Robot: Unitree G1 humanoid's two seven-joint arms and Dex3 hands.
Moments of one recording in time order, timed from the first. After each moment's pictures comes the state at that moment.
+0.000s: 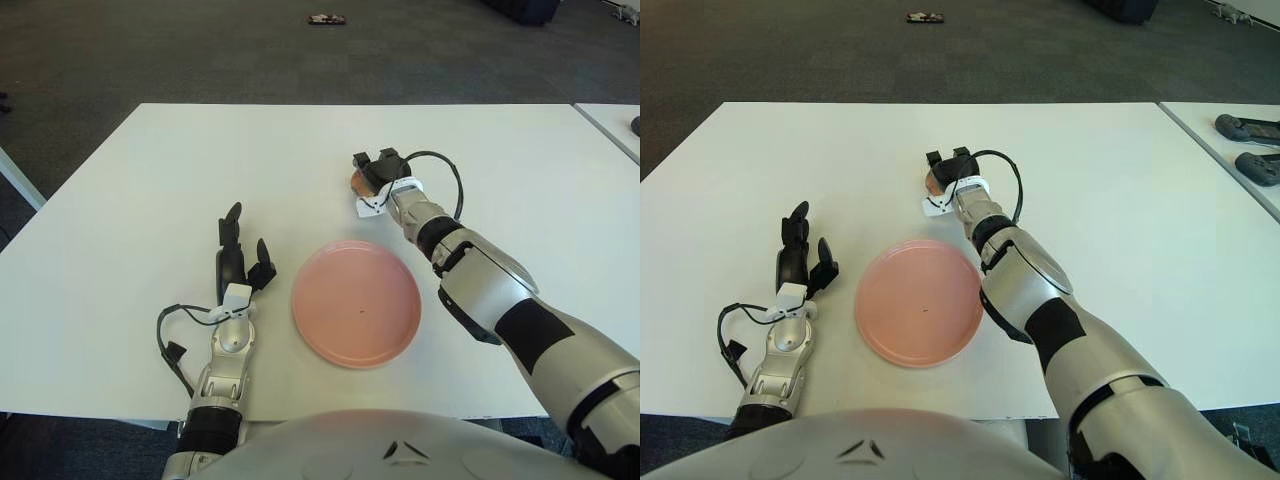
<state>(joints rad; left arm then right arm) 0.14 -0.02 0.00 0.18 0.25 -0.35 0.34 -1.03 -0.02 0.70 1.41 -0.89 -0.05 -0.31</state>
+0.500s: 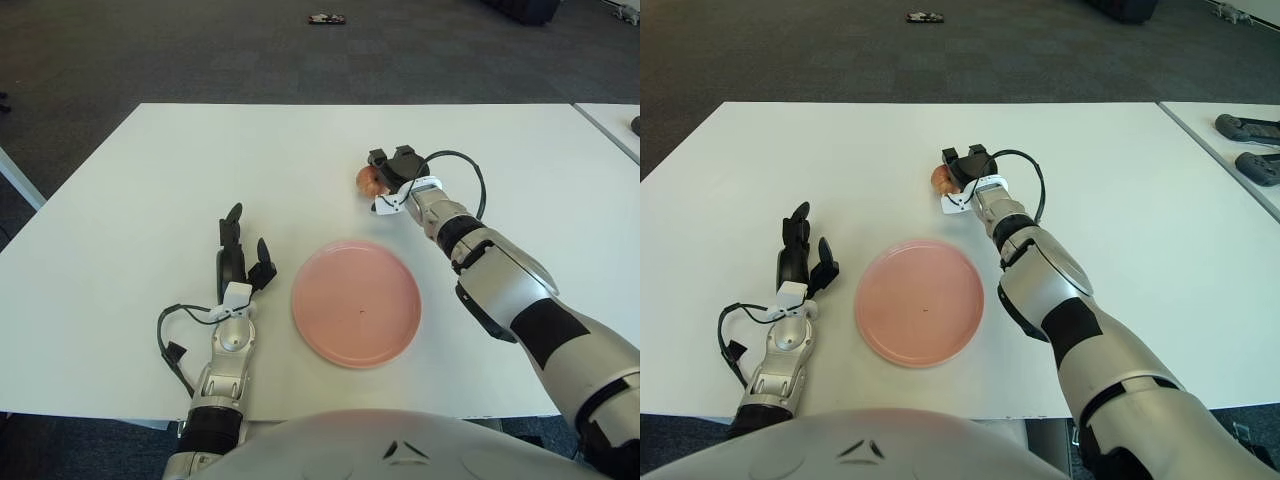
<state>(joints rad) 0.14 -0.02 0.00 0.17 0.25 -0.31 0.33 -1.01 -0.11 0.67 1.40 -0.87 -0.14 -0.34</state>
